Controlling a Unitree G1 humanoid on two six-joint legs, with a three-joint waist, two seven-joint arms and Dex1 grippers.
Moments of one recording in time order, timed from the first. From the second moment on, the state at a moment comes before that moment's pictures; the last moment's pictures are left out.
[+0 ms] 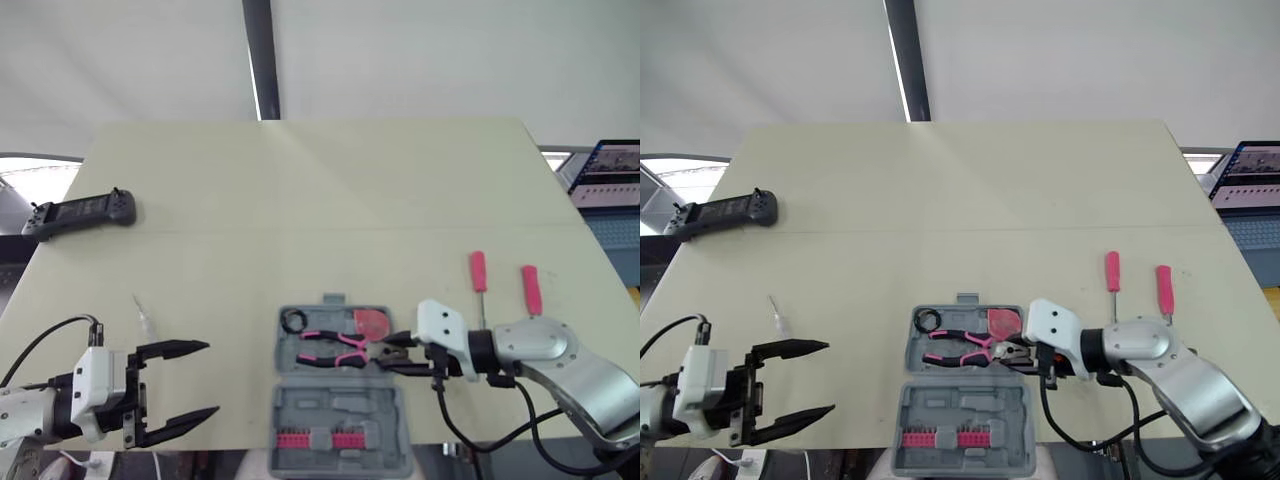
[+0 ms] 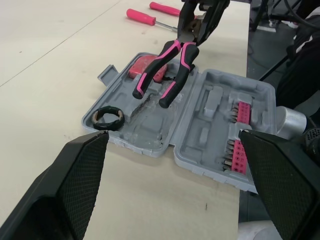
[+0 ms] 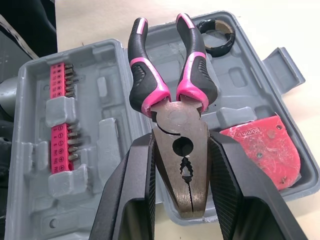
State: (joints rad) left arm 0.42 0.68 0.50 -0.42 -0.54 0.08 -1.28; right arm -0.14 -0.91 0.19 -0.59 0.40 0.61 0.96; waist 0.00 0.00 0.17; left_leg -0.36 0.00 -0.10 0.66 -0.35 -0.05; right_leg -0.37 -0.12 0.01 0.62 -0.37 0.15
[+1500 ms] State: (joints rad) left arm 0.48 0.69 0.49 -0.35 -0.55 0.01 -1.23; right arm -0.36 -0.72 0.47 -0.42 0.14 0.65 0.99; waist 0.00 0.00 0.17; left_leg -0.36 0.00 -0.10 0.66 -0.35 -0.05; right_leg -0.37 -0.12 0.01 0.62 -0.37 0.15
